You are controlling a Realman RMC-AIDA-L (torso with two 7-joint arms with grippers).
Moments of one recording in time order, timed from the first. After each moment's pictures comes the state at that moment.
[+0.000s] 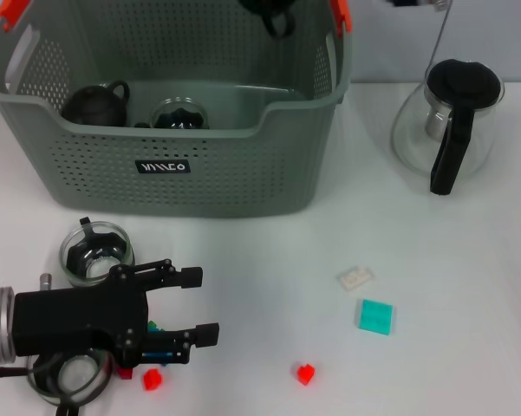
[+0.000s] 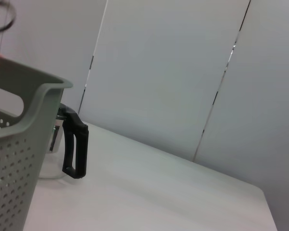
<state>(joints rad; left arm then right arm) -0.43 -2.13 0.40 0.63 2.25 1.86 -1.18 1.10 2.10 -1.10 -0.91 -2.33 -1.04 2.17</state>
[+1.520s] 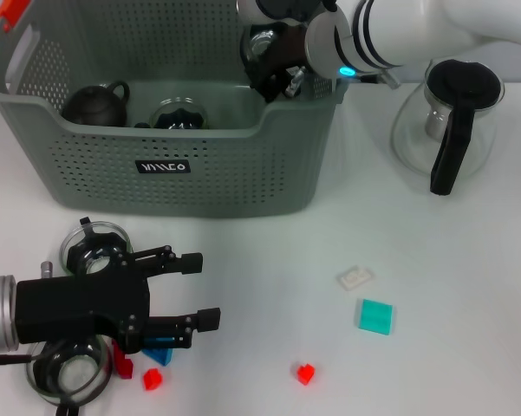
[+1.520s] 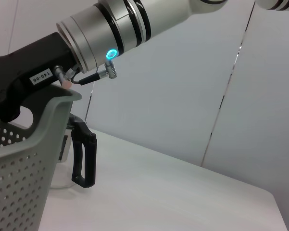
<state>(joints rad) -0.44 -2.13 0.40 0.63 2.23 1.85 -1.17 1.18 2.11 -1.48 -0.49 -2.30 -0.56 2.15</state>
